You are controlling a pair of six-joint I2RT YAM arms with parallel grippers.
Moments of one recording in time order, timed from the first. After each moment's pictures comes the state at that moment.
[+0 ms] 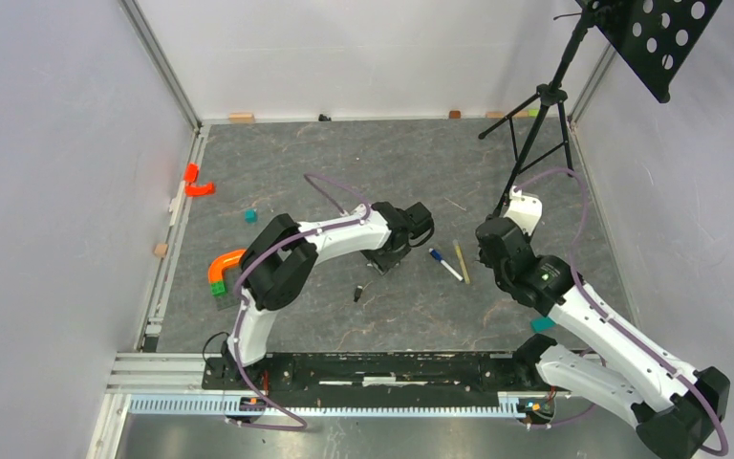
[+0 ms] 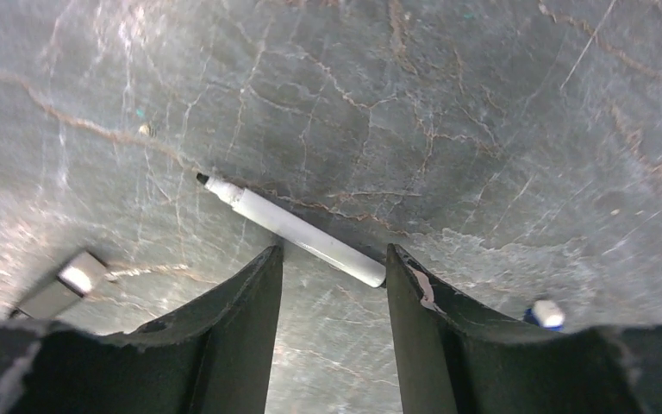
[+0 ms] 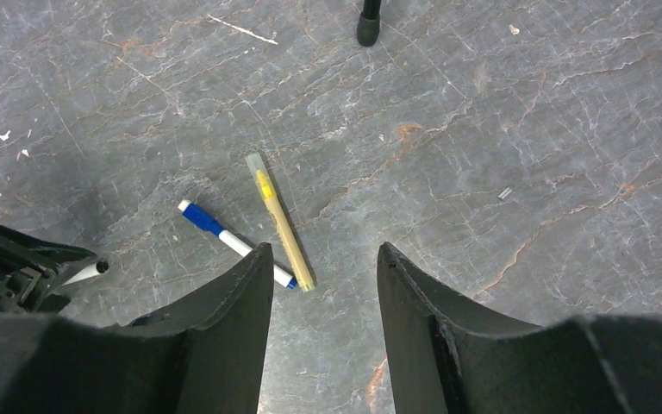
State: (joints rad) left arm -0.94 2.05 1.51 -0.92 -0.39 -1.73; right arm 0.66 0.87 0.76 -0.67 0.68 0.65
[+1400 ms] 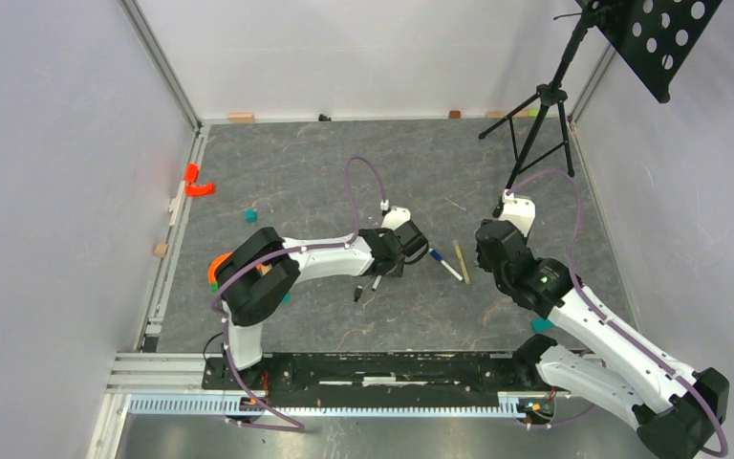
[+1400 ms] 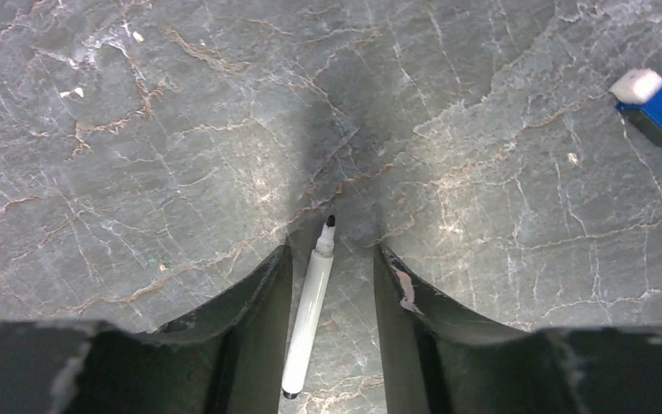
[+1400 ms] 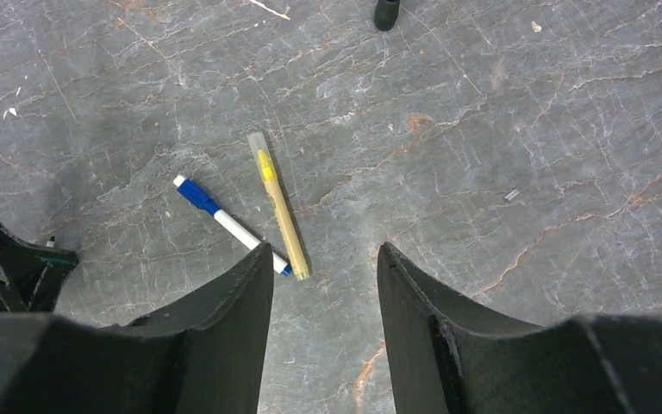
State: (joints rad) left arm -1.00 1.89 1.20 -0.45 -0.45 -0.71; right arm 0.66 0.85 0.72 -0.65 0.63 0.57
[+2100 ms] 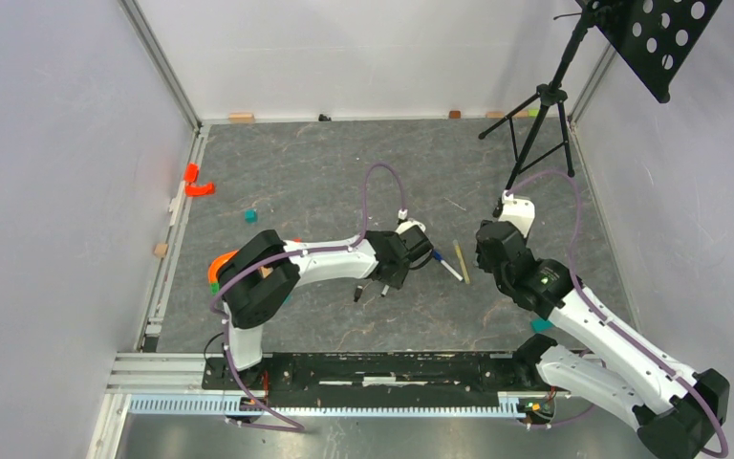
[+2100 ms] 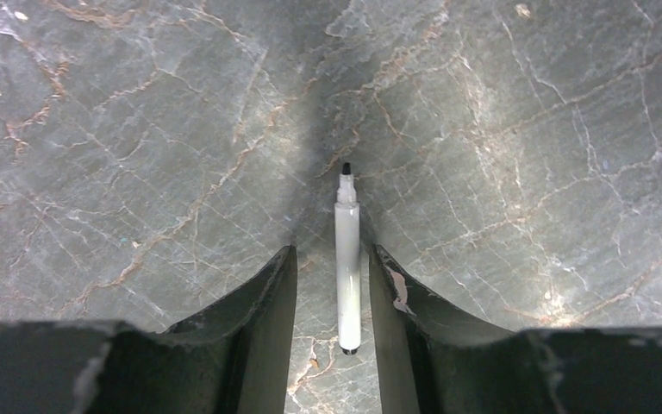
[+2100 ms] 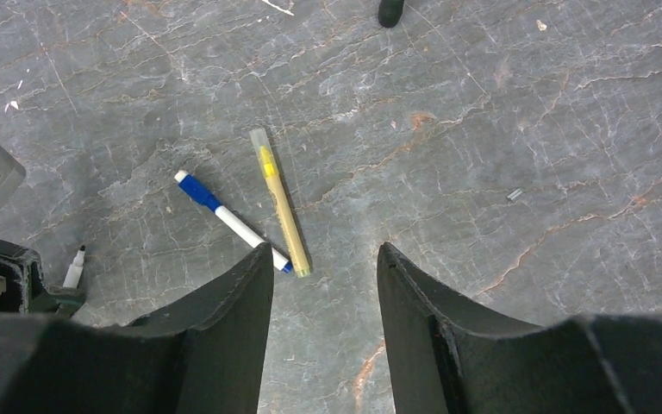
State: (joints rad) left arm -1.04 1.90 1.23 -0.54 -0.32 -0.50; right arm 0.66 0.85 0.72 -0.65 0.62 0.56
